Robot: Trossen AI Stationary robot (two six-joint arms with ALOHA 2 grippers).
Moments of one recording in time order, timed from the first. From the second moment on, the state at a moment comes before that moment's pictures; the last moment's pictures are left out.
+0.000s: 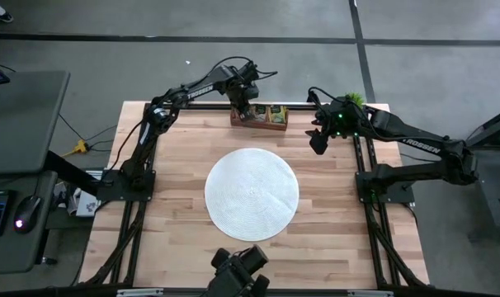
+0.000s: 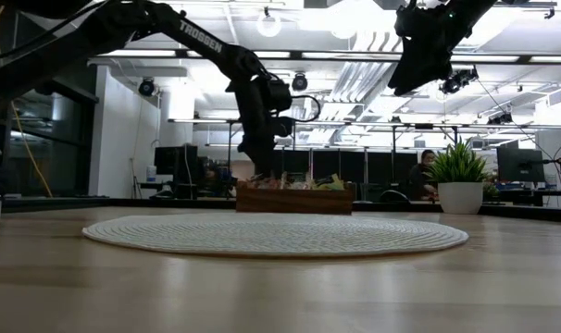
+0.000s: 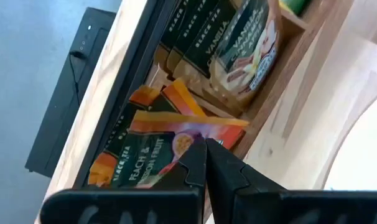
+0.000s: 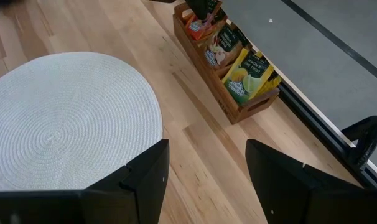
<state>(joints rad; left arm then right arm) 0.67 2.28 2.11 -1.07 0.10 0.26 -0.46 1.04 0.98 -0.68 0.06 0.11</state>
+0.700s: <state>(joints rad) 0.67 2.28 2.11 -1.13 -0.02 0.37 -0.46 1.04 0.98 -0.68 0.06 0.11</state>
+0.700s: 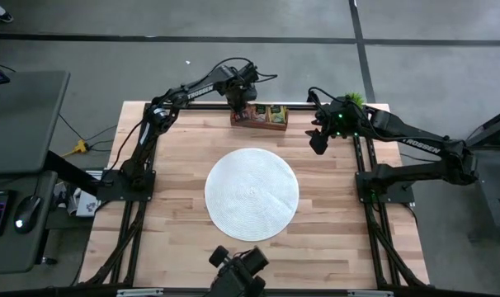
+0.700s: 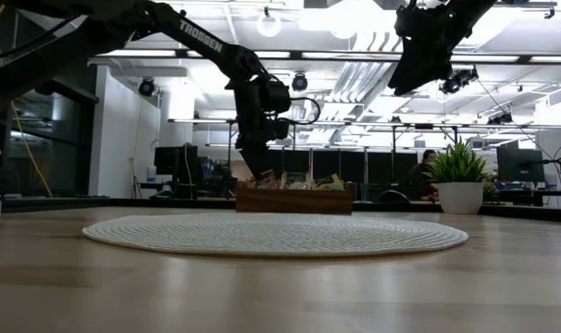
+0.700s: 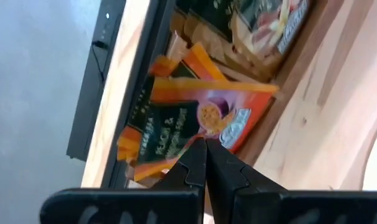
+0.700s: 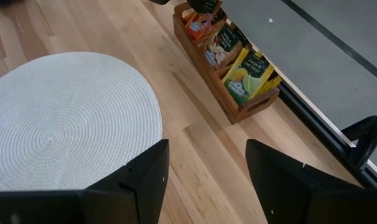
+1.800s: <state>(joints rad) 0.67 2.28 2.11 -1.09 0.09 0.40 -0.46 1.04 0.98 -0.68 0.07 0.12</state>
